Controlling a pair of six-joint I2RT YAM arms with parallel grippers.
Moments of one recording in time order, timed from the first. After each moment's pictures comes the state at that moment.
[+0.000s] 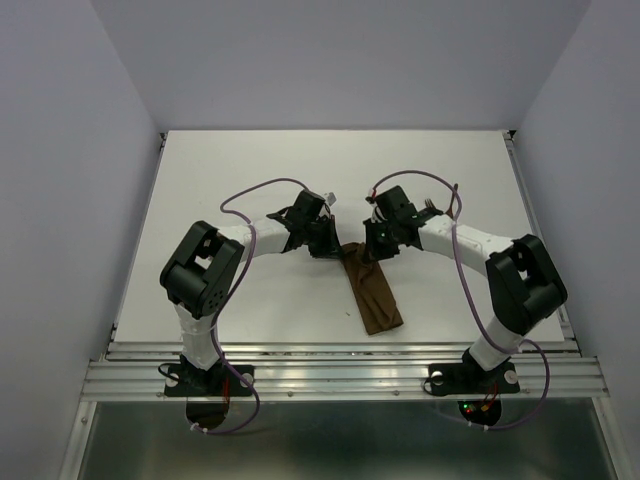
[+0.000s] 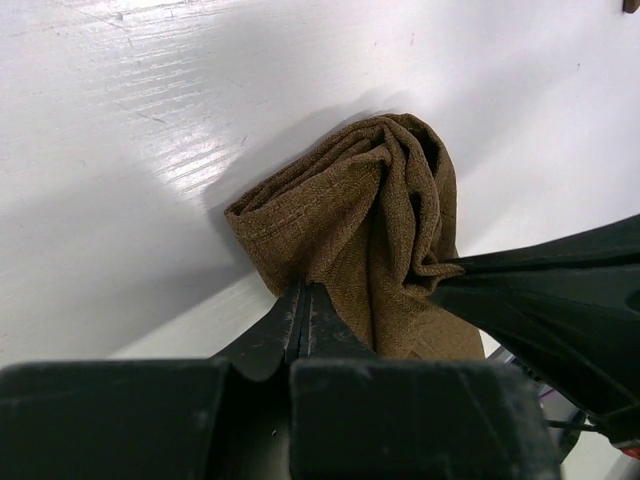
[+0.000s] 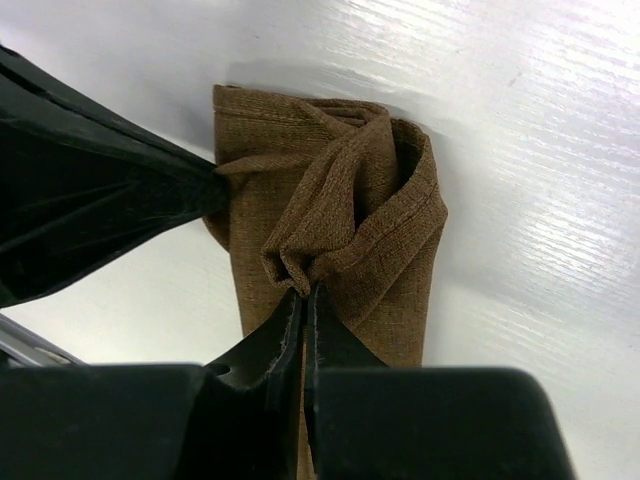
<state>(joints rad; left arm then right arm) -0.62 1.85 1.09 -0.11 0.36 -0.68 0.54 1.66 1.07 -0.43 -0.22 0.40</state>
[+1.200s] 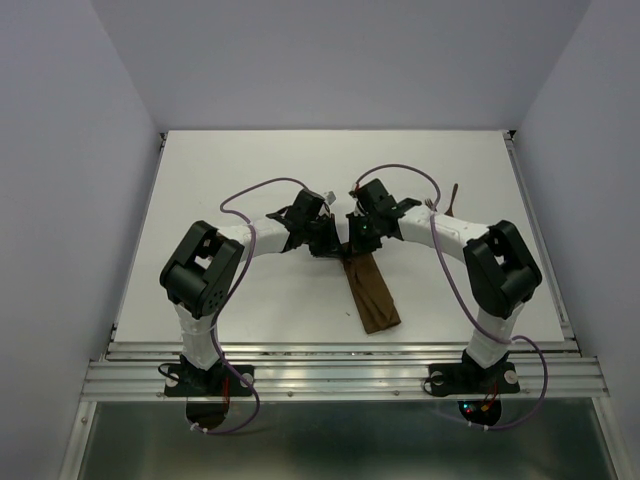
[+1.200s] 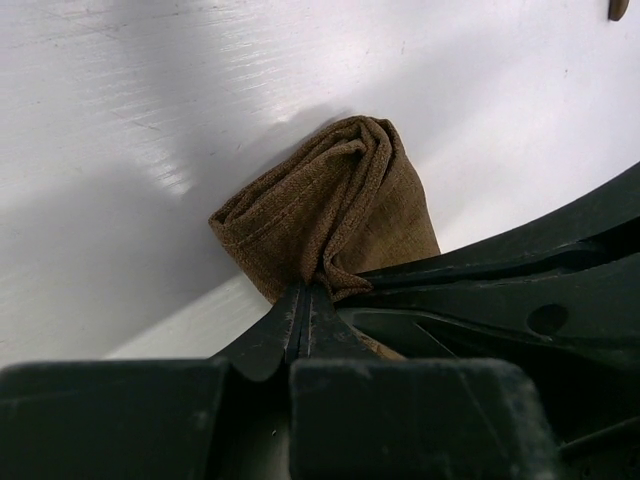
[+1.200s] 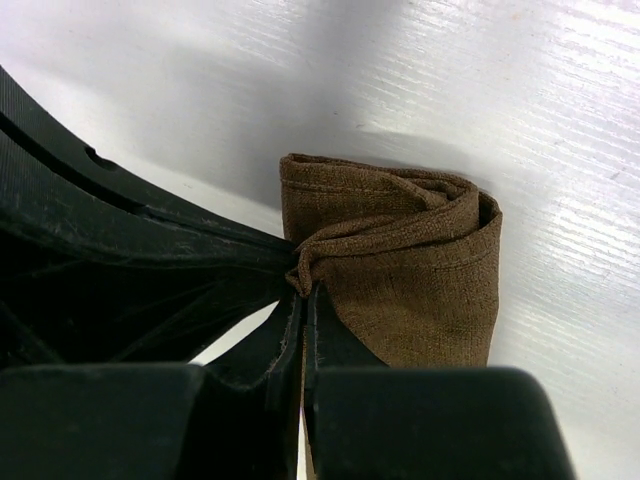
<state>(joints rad) -0.62 1.85 1.09 -0.10 0.37 -0.69 0.60 1.82 1.24 -0.45 -0.22 0.47</state>
